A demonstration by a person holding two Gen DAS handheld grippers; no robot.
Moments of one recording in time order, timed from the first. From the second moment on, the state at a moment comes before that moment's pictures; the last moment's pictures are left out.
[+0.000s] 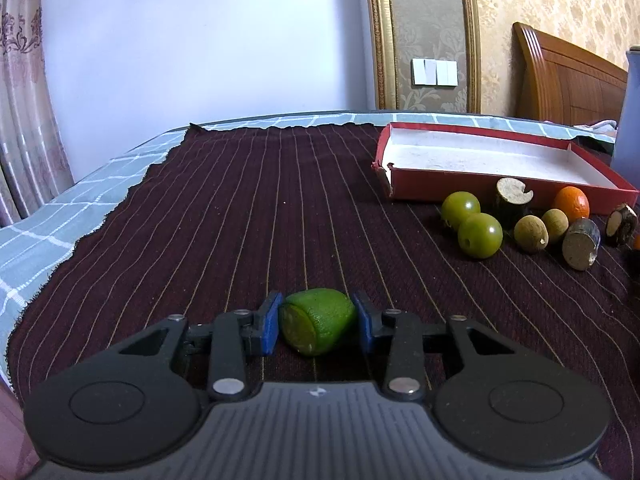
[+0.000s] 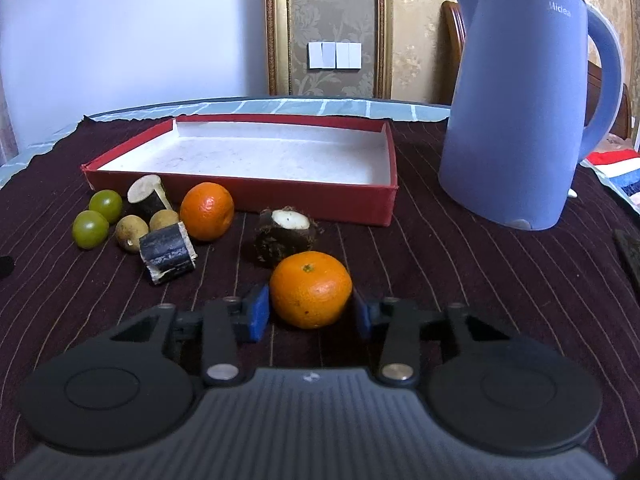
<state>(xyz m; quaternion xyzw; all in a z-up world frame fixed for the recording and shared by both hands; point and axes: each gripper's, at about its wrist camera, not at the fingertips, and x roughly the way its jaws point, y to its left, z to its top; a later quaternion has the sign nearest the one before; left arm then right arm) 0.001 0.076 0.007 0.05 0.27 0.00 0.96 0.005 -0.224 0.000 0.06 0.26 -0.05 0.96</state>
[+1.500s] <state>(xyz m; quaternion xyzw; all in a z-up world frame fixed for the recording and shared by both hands) 0.059 -0.040 0.053 0.07 0.26 -0.09 0.96 0.013 -0.205 0.054 0.05 0.19 -0.05 0.98</state>
